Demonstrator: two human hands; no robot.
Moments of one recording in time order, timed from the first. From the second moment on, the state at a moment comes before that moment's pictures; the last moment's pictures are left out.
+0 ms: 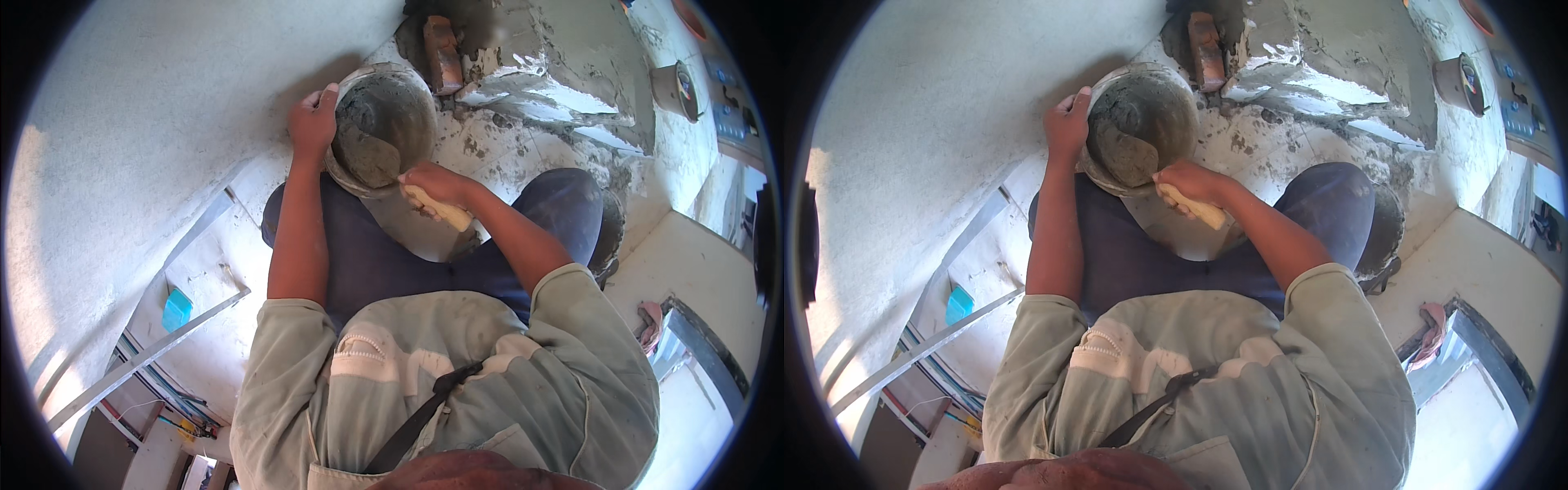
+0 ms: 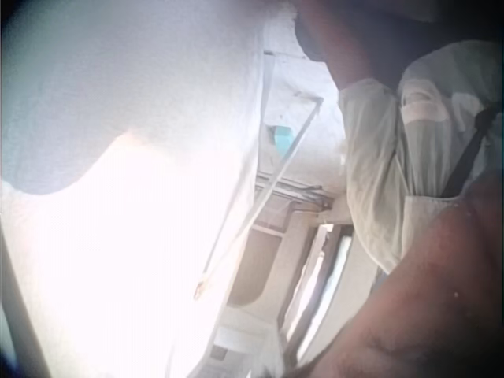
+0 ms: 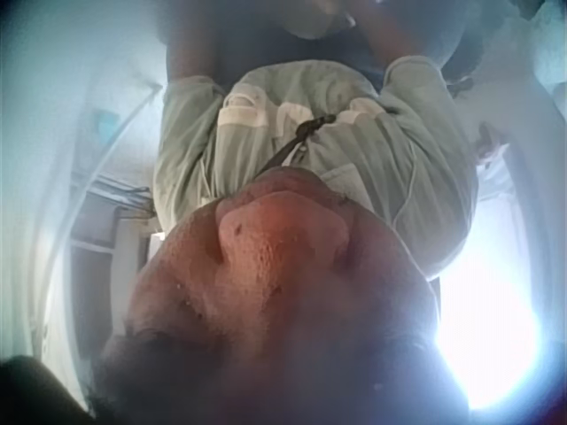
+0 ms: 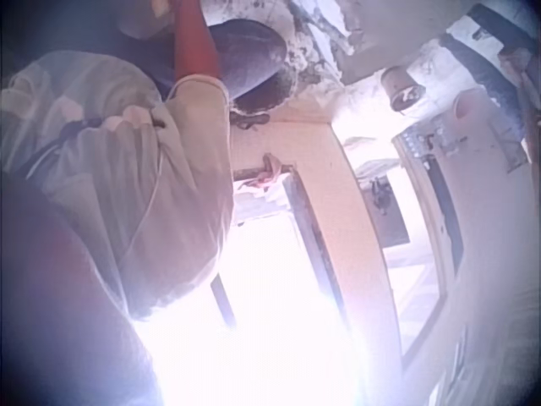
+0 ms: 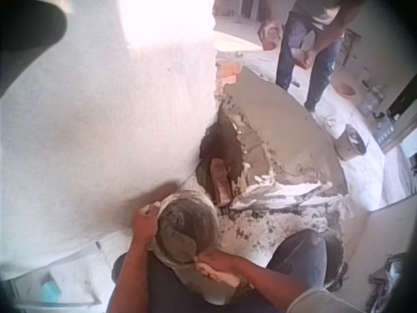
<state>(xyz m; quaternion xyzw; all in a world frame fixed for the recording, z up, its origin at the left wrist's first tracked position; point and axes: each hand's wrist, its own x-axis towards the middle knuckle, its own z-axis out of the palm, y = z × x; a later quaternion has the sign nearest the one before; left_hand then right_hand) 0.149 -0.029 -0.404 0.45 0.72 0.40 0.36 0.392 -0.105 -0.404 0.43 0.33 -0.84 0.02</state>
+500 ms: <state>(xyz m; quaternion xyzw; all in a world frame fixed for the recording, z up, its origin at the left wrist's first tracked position) 0.103 -0.038 -0.414 0.36 0.79 0.39 0.31 0.431 0.050 -0.427 0.33 0.16 -0.88 -0.31</state>
